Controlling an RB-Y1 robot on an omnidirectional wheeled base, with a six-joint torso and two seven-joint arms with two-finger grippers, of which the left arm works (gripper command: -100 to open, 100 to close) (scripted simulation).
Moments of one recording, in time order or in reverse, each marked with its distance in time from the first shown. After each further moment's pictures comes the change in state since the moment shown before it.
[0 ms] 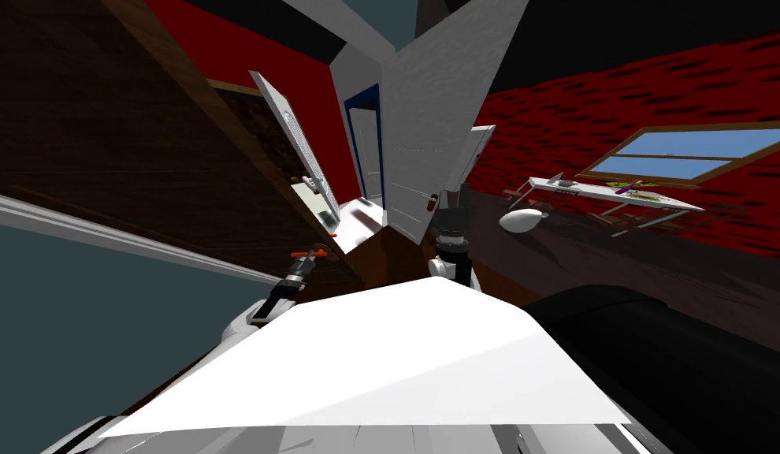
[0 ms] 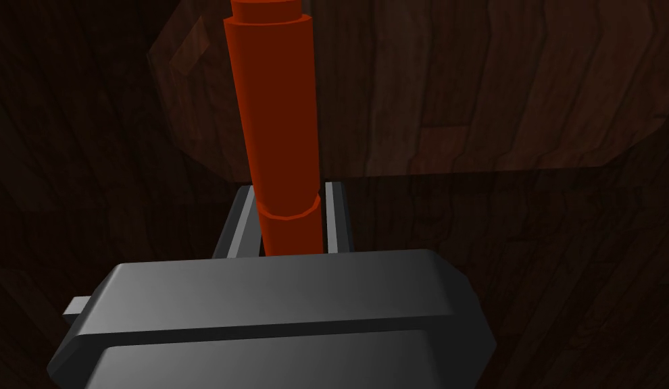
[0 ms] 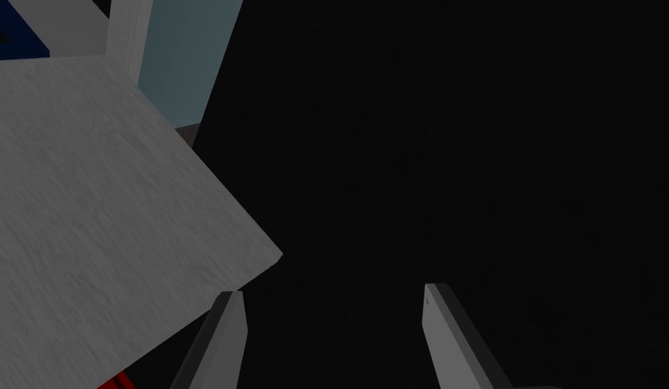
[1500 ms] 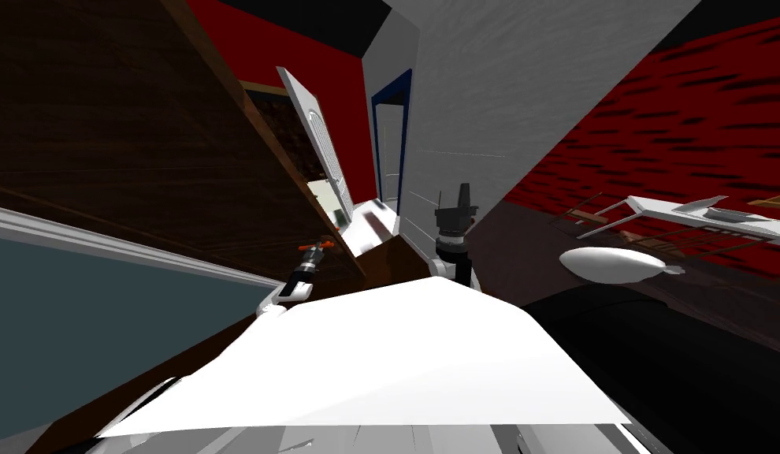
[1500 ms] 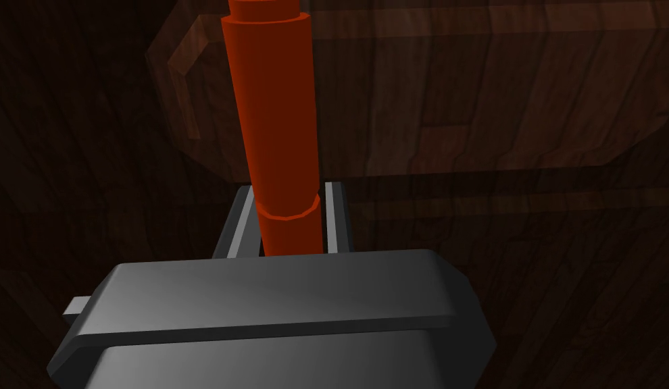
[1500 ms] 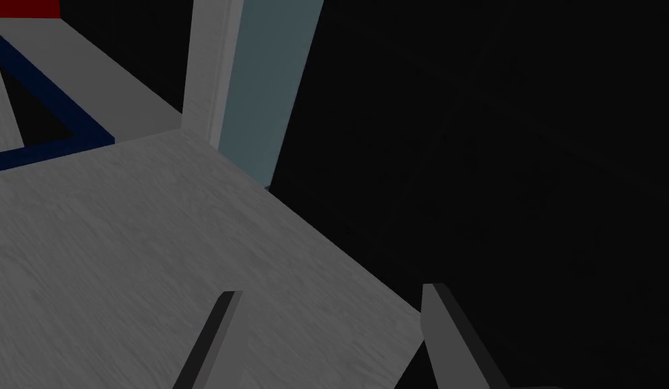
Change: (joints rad) arm -0.101 -0.164 0.102 -0.023 -0.031 0.210 -0.116
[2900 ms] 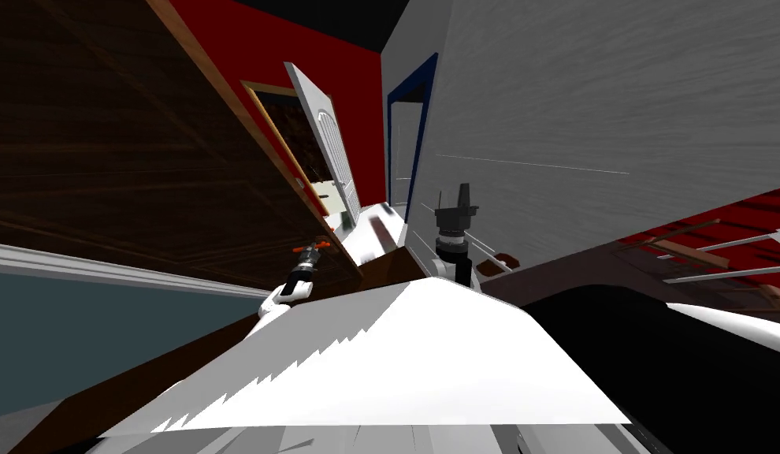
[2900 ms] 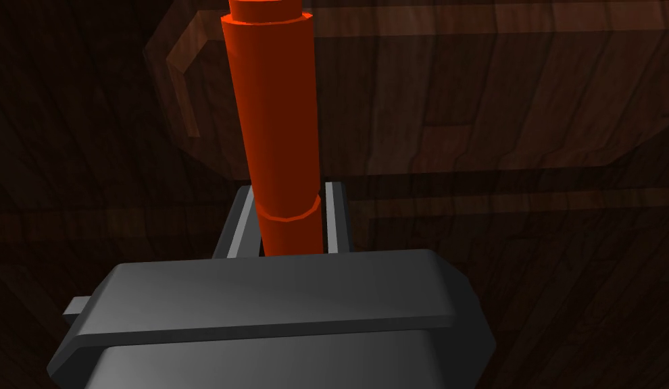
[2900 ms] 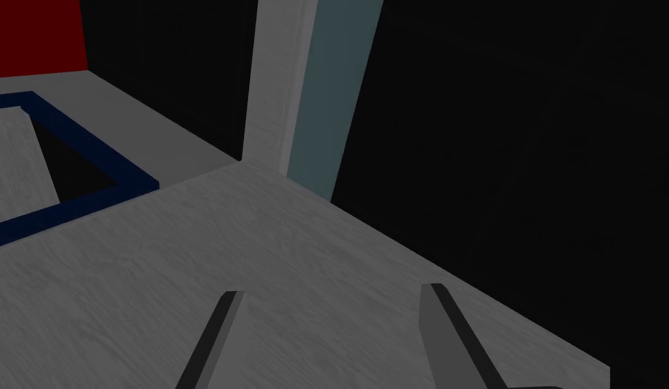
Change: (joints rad) arm -0.004 -0.097 0.163 0.030 -0.106 0.062 0.012
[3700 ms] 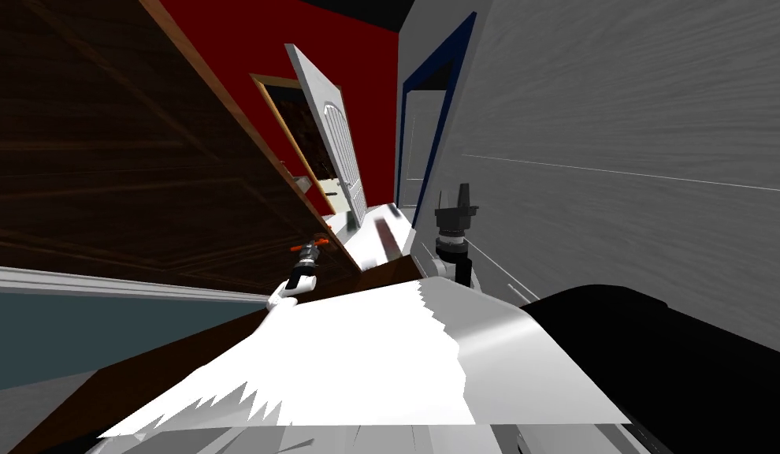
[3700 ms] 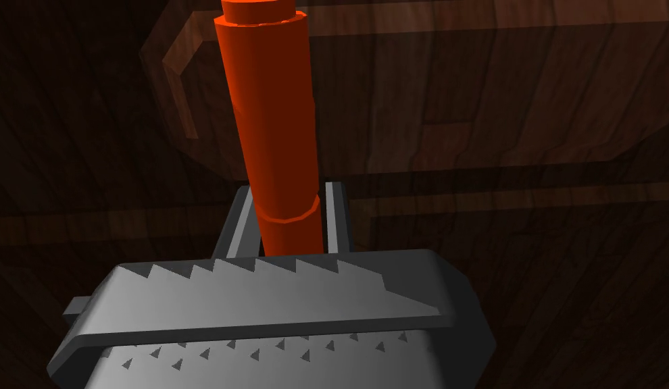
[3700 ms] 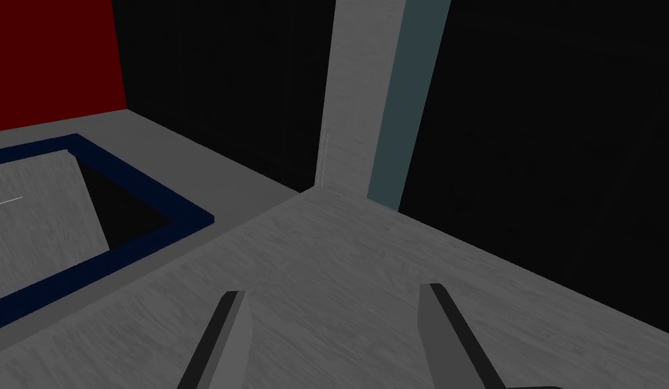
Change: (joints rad) arm -0.064 -0.074 0.089 0.043 0.000 0.039 -0.090
